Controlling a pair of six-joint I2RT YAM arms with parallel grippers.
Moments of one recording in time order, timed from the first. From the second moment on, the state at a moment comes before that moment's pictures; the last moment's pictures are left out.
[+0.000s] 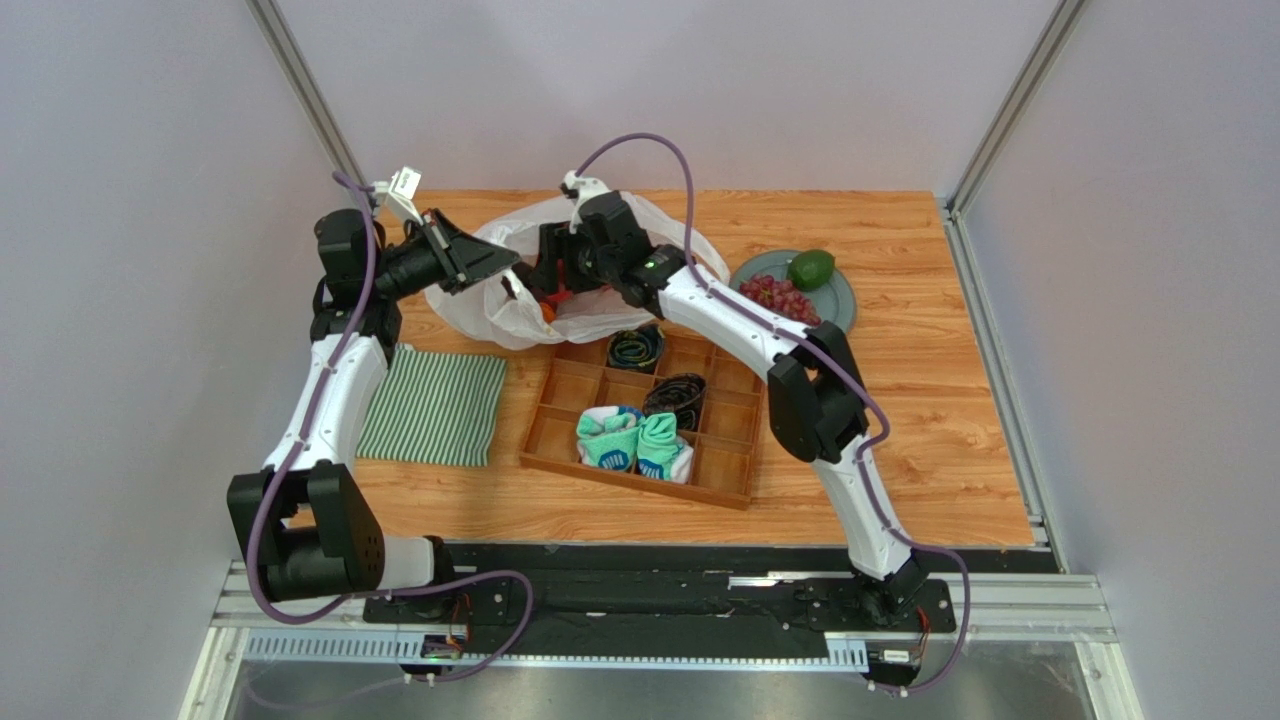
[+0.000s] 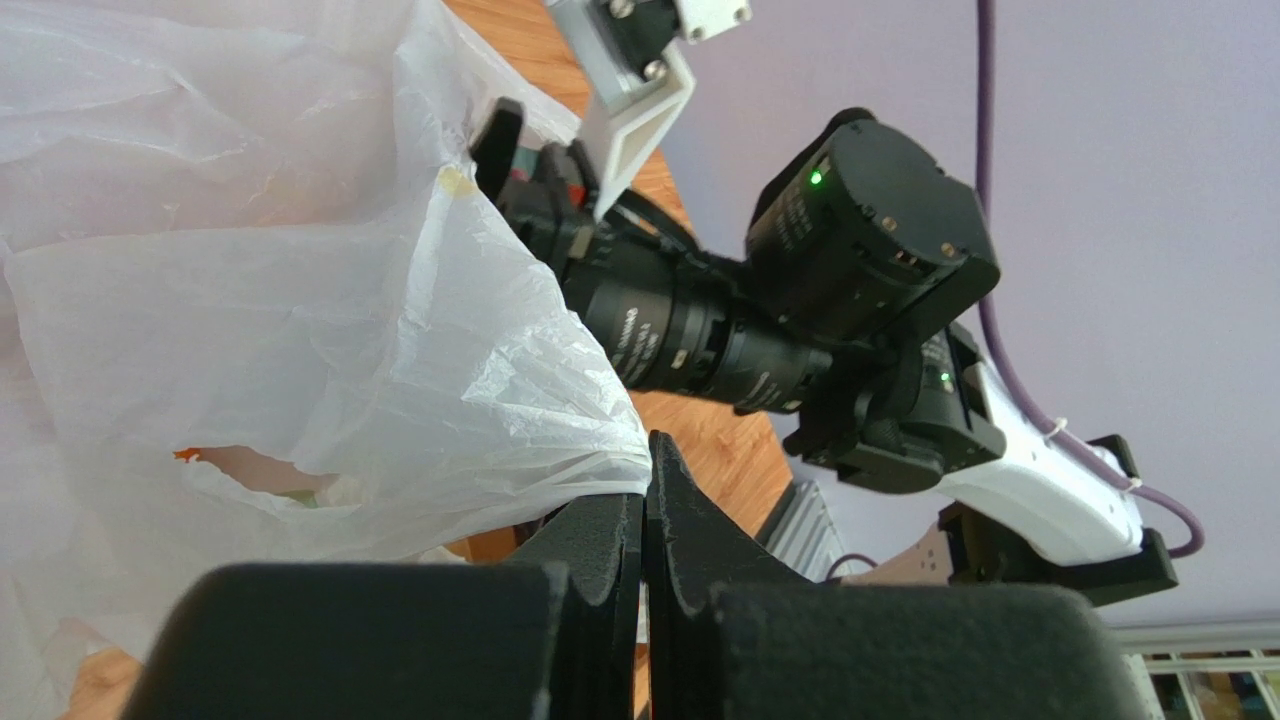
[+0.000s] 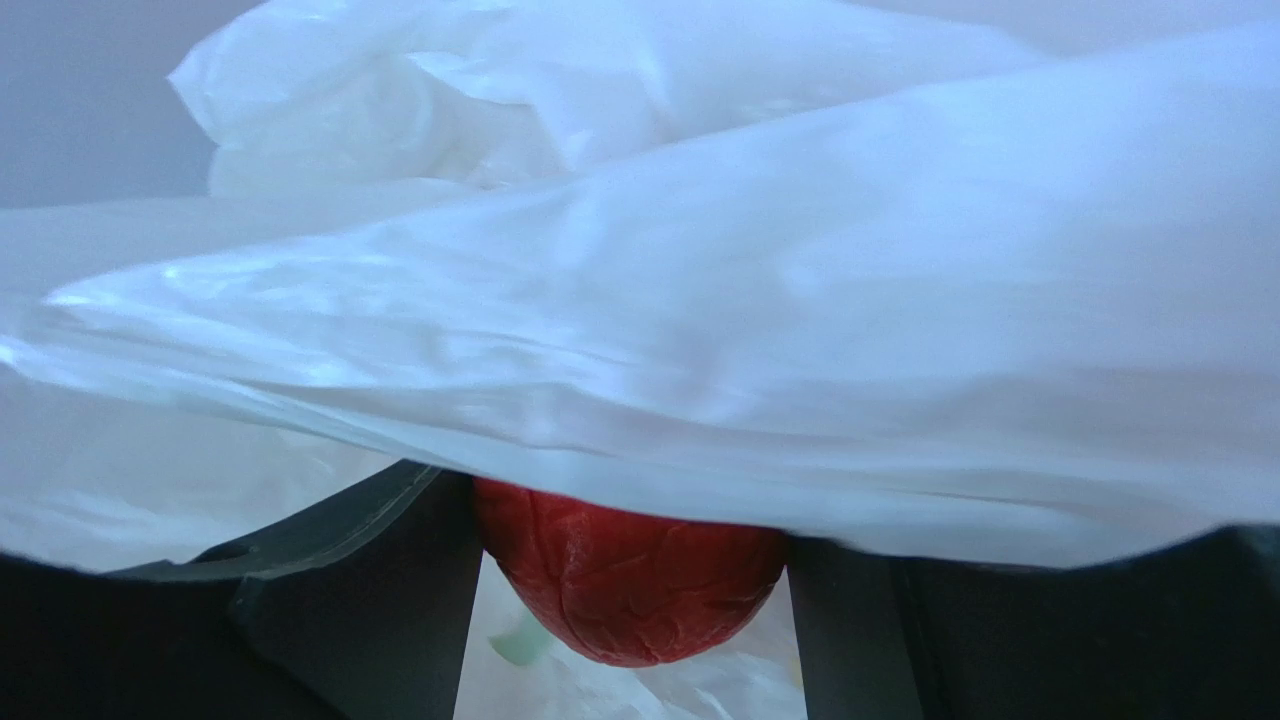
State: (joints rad) left arm 0.12 1.34 1.06 0.10 0.99 -0.77; right arm 0.75 2.26 2.06 -0.26 -0.09 0.43
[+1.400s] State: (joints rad) left arm 0.12 1.34 1.06 0.11 0.99 -0.78; right arm 0.80 2.28 1.99 -0.18 -0.18 0.49
